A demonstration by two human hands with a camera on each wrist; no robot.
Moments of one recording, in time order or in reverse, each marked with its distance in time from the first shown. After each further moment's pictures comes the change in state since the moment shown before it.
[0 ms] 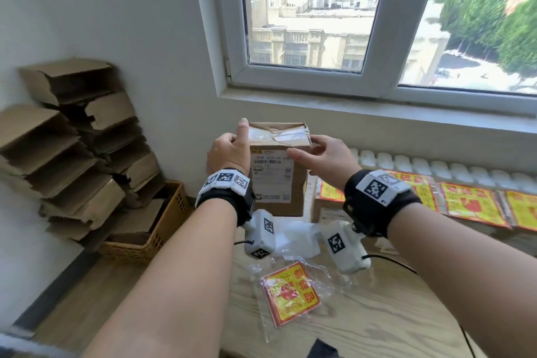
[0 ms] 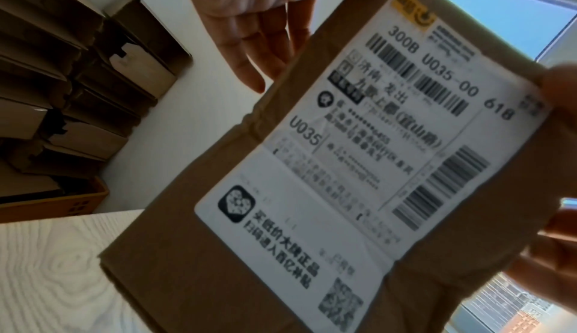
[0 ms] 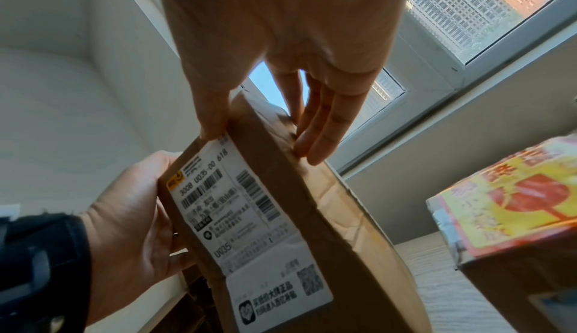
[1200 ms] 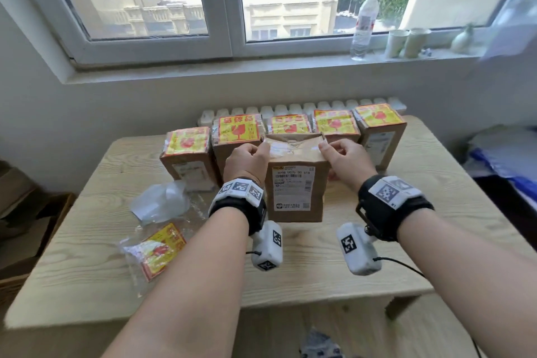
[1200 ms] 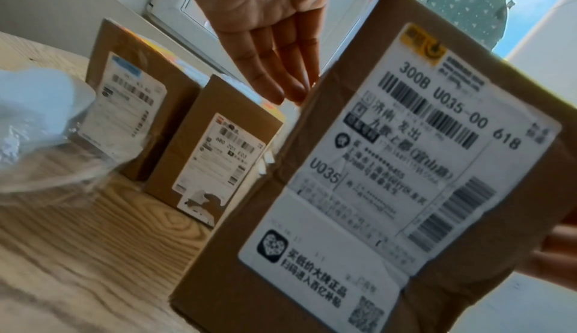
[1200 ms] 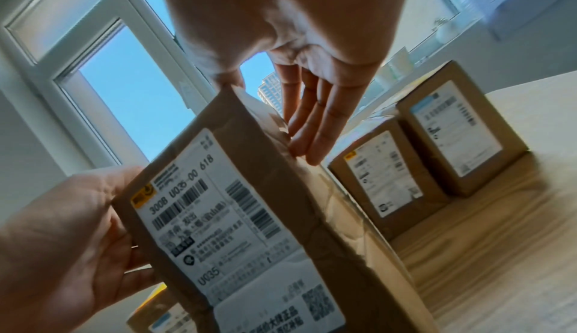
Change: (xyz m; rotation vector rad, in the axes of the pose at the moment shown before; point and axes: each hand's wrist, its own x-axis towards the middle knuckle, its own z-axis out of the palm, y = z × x) left_hand -0.288 0.086 0.194 0.029 -0.574 0.086; right_hand -0.214 0.203 -0.231 0.048 0.412 0.469
